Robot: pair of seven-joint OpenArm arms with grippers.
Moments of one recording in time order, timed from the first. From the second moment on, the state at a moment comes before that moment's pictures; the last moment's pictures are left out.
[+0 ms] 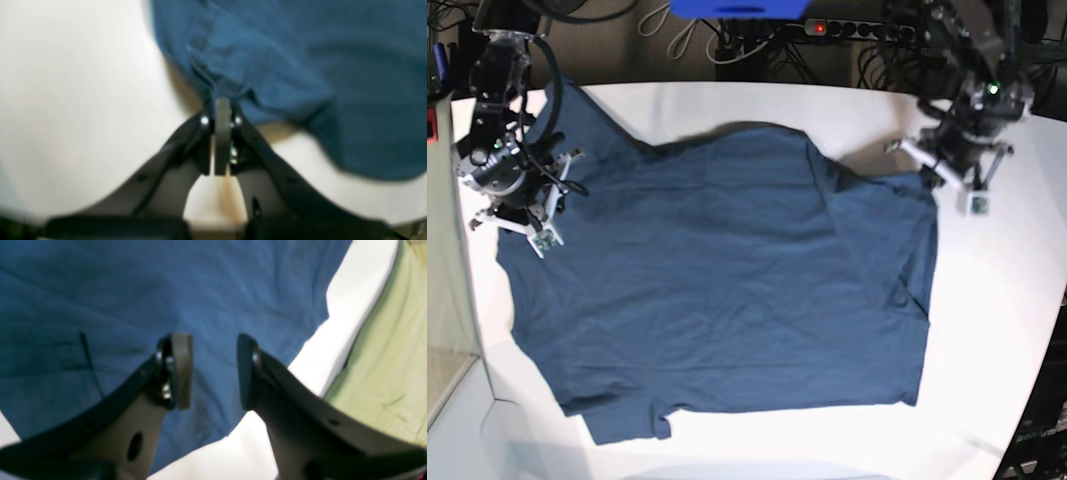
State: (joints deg) left arm 17.2 2.2 -30.1 115.0 -13.2 -24.3 59.3; right arm -7.6 11.7 16.5 103.7 -6.5 40.1 -53.0
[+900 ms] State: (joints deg) left arm 27.9 -2.0 -41.8 111.4 -23.0 -24.6 57.4; right arm -10.5 11.8 14.2 104.6 -6.5 40.1 -52.9
